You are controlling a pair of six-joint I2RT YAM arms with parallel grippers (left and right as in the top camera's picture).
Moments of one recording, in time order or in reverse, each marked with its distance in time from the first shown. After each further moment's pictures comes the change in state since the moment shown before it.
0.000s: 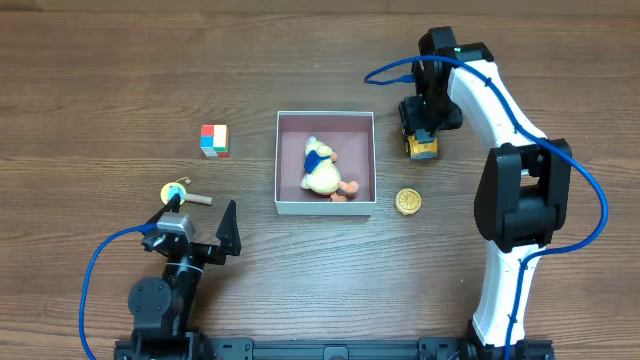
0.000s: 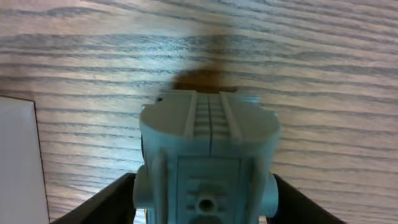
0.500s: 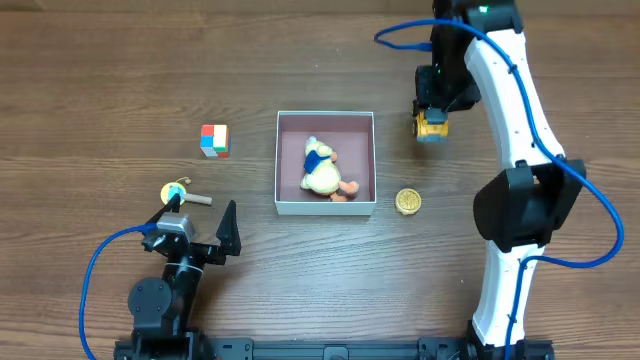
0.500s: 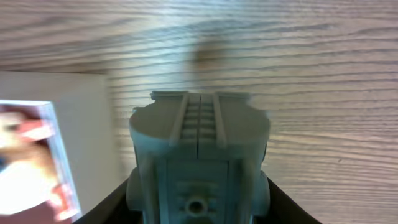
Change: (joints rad) left arm 0.000 0.000 0.000 0.000 0.000 0.000; right arm 0.008 0.003 0.459 -0.468 -0.029 0.142
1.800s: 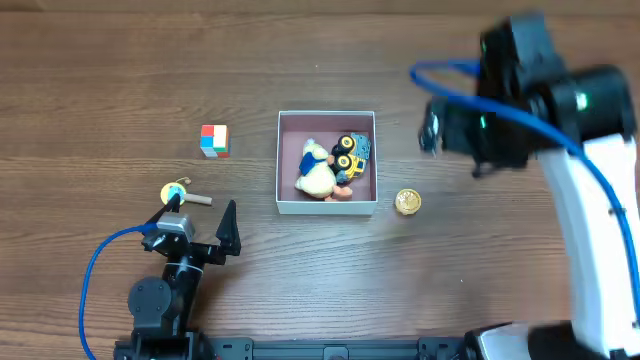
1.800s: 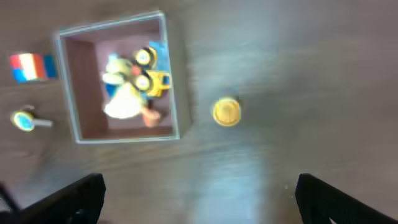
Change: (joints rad) left arm 0.000 0.000 0.000 0.000 0.000 0.000; right arm 0.087 -0.655 -0.362 -0.042 -0.044 0.260
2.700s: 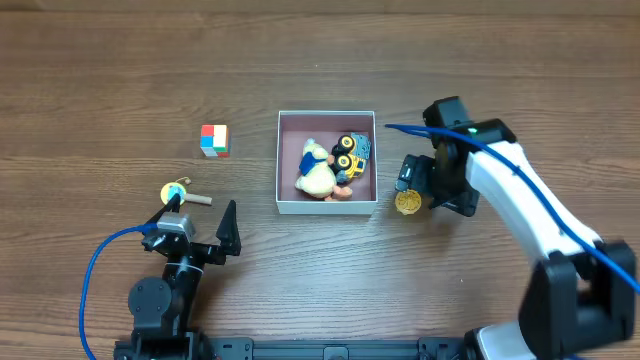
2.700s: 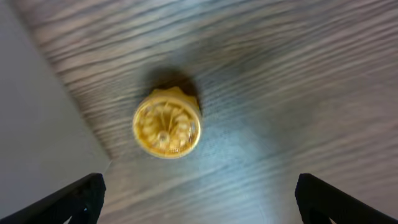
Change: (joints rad) left arm 0.000 0.001 0.000 0.000 0.000 0.000; right arm -0.003 0.089 -0.776 0.577 0.057 0.210
